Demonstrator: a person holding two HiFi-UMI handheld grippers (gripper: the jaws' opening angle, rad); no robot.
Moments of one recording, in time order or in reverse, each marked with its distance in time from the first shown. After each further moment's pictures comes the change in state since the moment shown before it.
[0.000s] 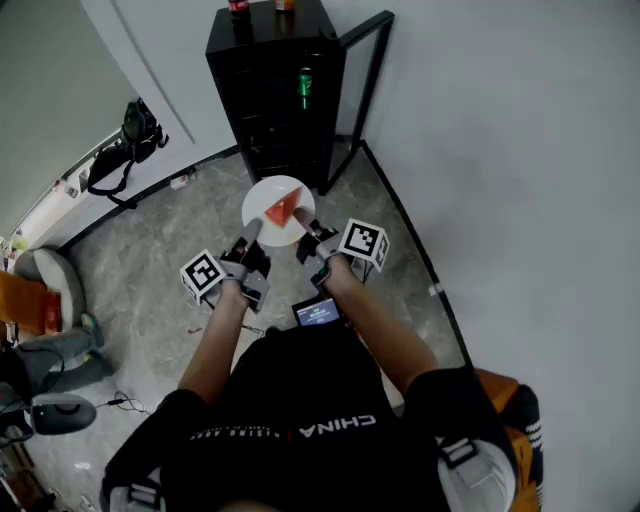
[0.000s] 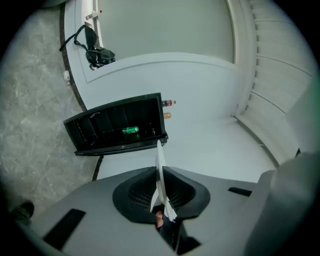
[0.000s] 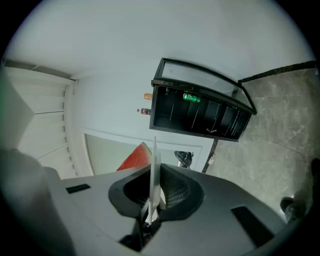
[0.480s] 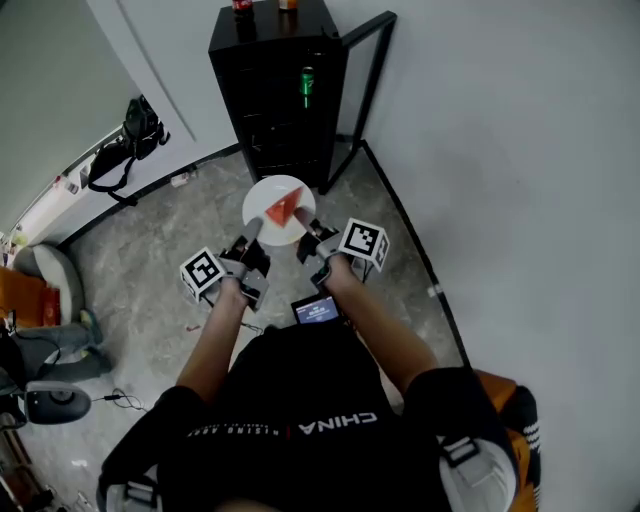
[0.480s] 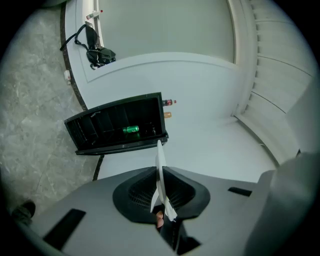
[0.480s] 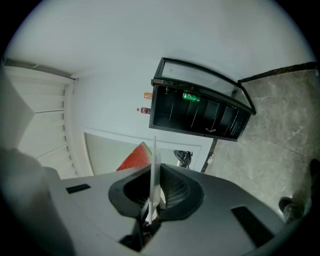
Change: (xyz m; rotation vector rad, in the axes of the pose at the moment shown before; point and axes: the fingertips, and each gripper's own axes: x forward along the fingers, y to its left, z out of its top) left arm -0.002 0.004 -0.001 0.009 0.014 0.014; right arm -0.002 -0.003 -0.005 0.005 0.005 -0.017
